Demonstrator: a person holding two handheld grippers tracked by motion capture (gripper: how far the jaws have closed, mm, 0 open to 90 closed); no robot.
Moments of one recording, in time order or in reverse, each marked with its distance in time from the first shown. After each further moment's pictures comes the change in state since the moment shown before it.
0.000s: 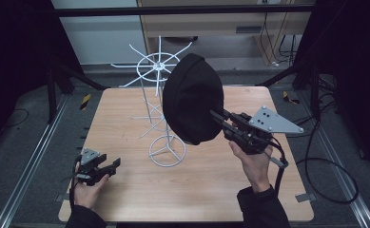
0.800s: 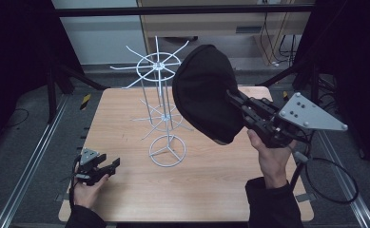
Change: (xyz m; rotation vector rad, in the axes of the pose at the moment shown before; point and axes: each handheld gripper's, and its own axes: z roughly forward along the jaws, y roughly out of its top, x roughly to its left) left arm 0.001 0.000 -0.001 -0.005 -0.001 -0.002; right arm 0.004 0.065 -0.031 -0.151 -0.013 -0.096
